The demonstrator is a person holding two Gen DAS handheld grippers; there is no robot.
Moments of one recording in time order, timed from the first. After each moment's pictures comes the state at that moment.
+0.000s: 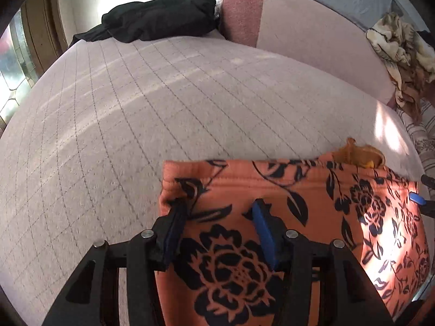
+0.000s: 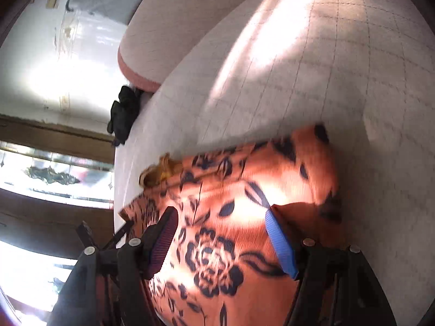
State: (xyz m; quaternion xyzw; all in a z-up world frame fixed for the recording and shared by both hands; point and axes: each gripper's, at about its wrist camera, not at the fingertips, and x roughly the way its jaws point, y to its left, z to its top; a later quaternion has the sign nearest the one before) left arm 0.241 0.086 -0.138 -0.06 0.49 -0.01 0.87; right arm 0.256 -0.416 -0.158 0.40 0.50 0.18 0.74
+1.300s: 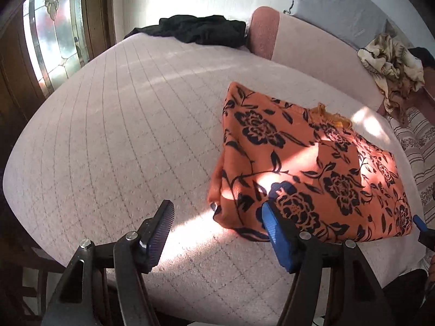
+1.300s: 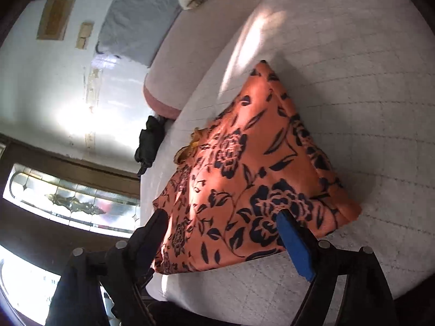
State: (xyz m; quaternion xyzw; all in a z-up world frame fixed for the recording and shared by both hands) left arm 0.028 0.115 -0.091 -0.09 0.45 0.03 0.89; right arm 0.038 -0.388 -0.119 0.47 0.40 0.15 0.77
